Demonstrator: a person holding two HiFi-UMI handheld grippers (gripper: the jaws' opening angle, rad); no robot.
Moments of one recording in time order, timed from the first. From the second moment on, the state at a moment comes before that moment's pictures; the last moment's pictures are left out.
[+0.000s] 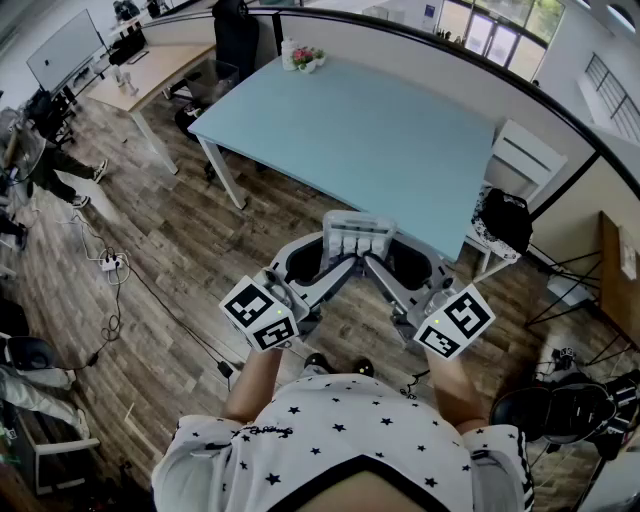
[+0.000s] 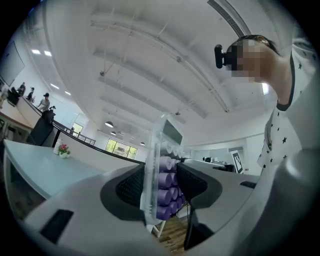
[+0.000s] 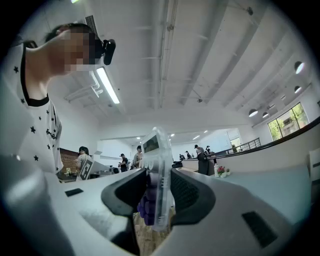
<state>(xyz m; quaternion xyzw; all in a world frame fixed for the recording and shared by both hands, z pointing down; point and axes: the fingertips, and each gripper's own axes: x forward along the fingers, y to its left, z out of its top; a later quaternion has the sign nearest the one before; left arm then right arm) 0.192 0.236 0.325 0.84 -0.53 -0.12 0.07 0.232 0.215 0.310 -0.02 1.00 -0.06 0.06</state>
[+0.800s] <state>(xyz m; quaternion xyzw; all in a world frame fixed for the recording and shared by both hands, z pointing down) 0.219 0.220 0.322 0.84 -0.52 -0.12 0.08 0.259 0.199 0.308 -0.03 0.99 -0.07 0.07</state>
